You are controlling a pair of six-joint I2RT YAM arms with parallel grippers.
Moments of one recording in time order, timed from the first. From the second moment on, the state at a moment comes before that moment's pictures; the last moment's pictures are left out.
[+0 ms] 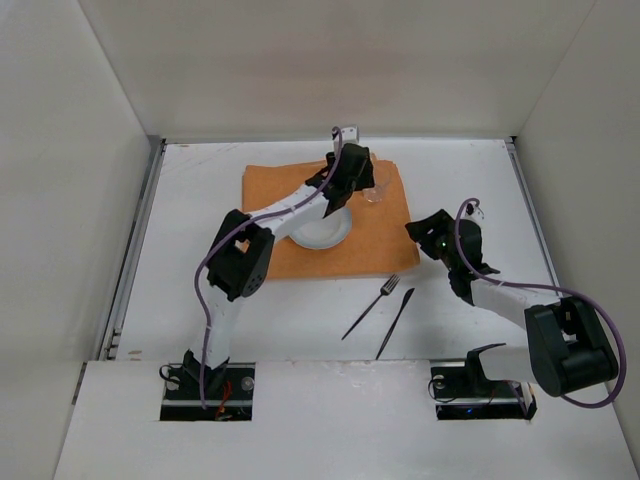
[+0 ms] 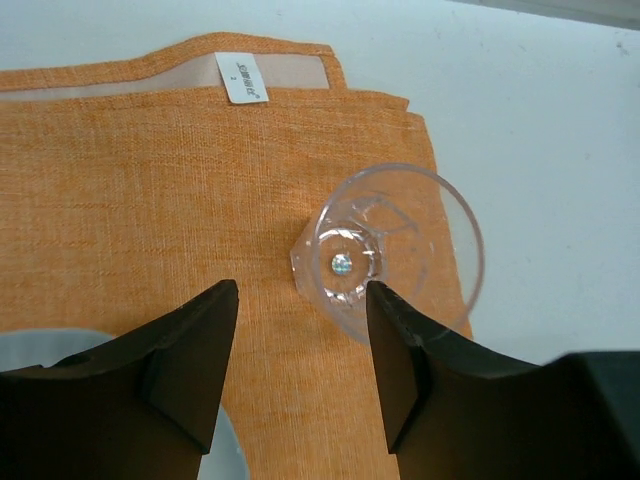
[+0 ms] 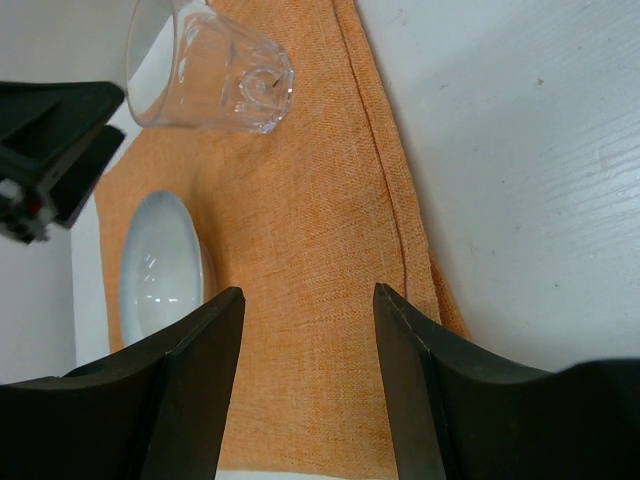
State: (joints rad) left arm -0.69 2.21 1.80 -0.10 -0.34 -0.56; right arm 0.24 1.29 0.44 0.47 0.05 0.92
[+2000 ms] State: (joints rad) left arm -1.37 1.70 0.80 0.06 -0.51 -0.48; right arm 0.23 1.21 0.42 0.46 0.11 0.86
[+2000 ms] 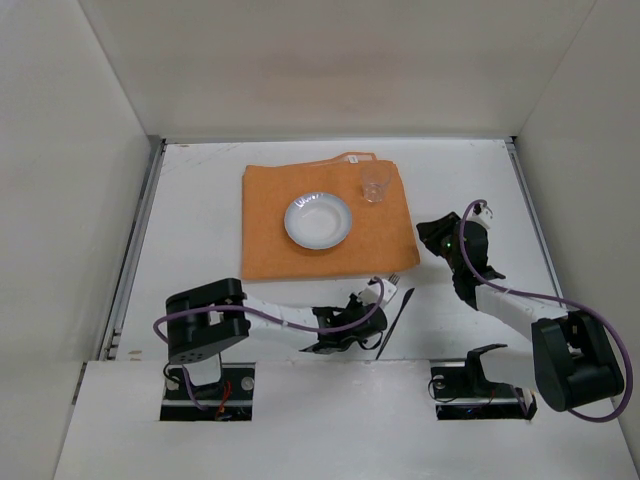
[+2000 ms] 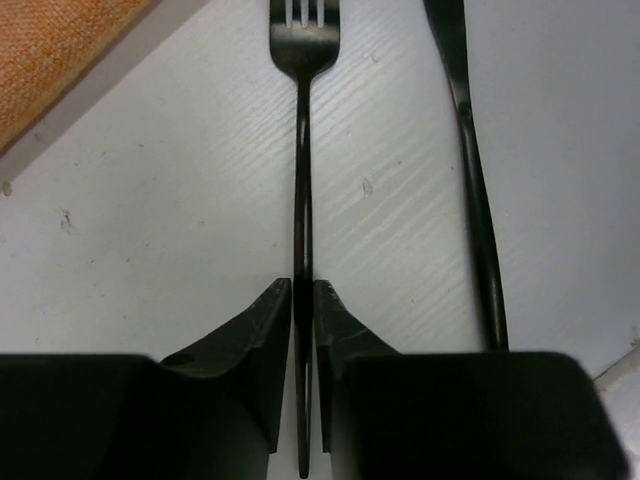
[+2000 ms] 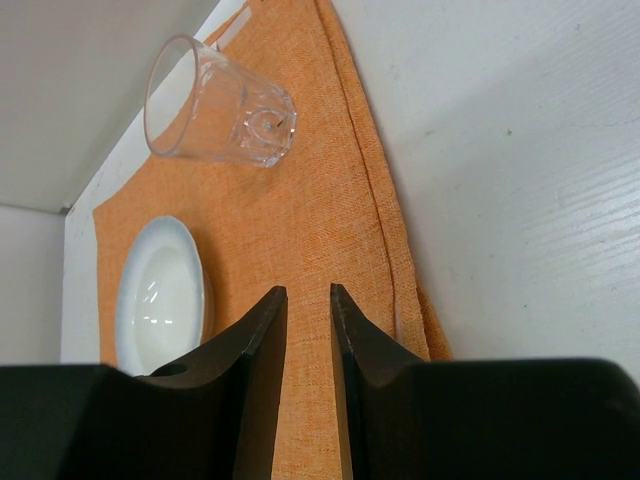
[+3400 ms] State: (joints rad) left arm -0.37 1.40 0.73 -0.07 -0.28 -0.46; right arm 0.23 1.23 0.42 0.46 0.11 0.86
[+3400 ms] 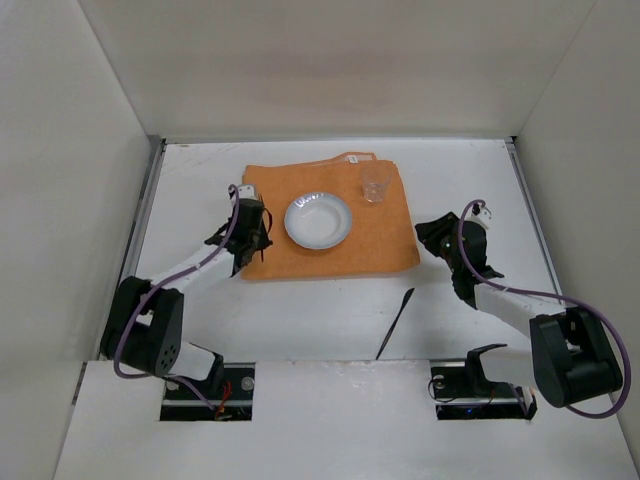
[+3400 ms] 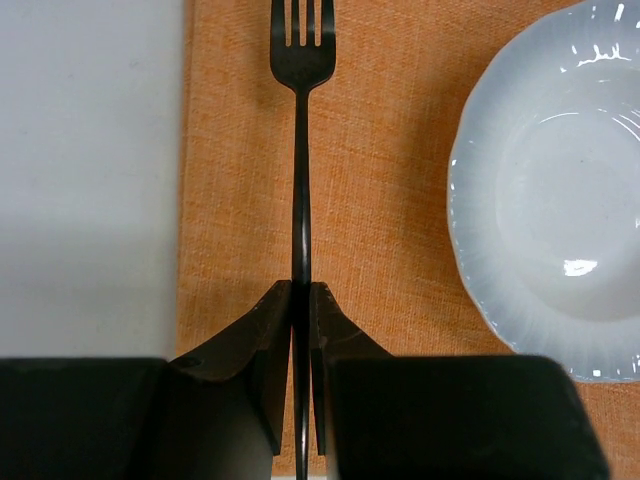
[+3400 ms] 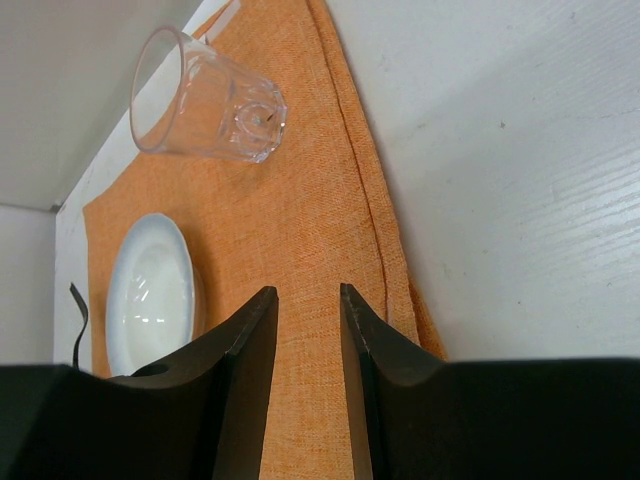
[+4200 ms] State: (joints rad) left arm -0.37 1.63 0.84 -0.01 -0.29 -0.38; right arm 0.23 1.23 0.42 0.46 0.11 0.86
